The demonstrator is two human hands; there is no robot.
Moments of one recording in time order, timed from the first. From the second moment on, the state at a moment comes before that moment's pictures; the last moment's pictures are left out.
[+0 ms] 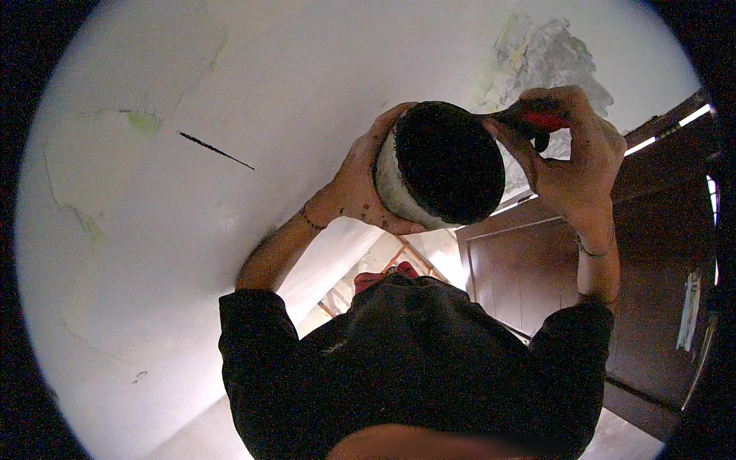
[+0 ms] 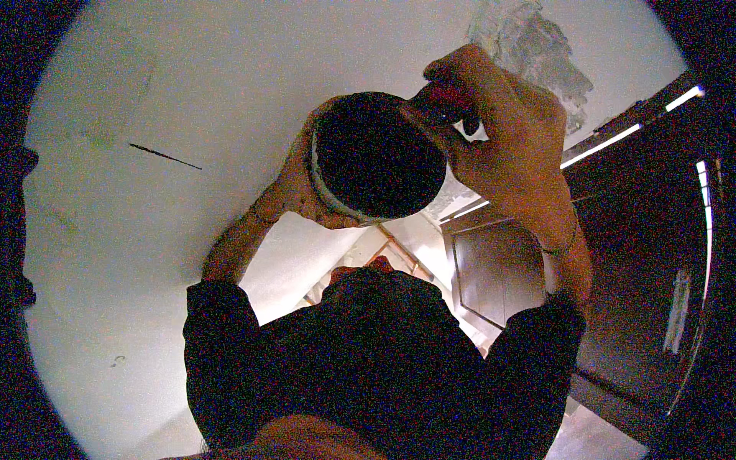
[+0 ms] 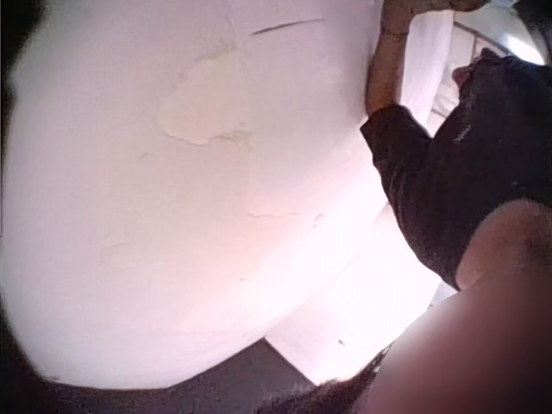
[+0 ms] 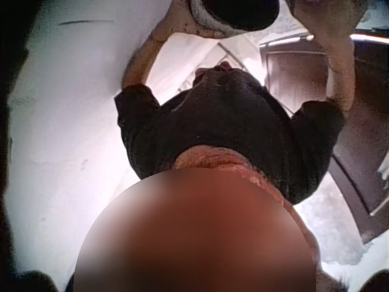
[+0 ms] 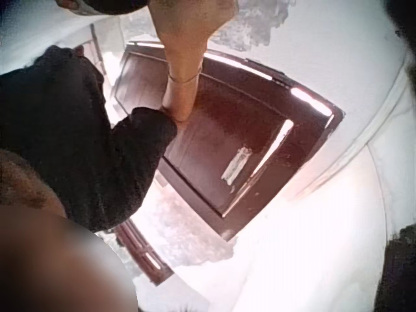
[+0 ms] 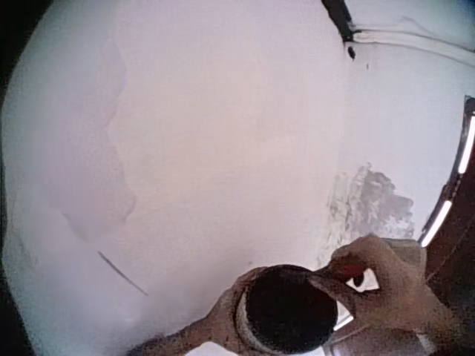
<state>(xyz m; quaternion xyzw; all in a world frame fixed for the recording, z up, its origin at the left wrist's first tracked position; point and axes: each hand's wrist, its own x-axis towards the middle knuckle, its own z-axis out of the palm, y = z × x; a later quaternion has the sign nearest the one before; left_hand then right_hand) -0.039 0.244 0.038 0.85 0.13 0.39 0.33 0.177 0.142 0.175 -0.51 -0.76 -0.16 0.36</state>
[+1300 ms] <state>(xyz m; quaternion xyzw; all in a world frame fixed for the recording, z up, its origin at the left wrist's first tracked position) -0.044 0.239 0.038 0.81 0.05 0.40 0.42 0.195 0.118 0.109 -0.55 -0.65 -0.09 0.52</state>
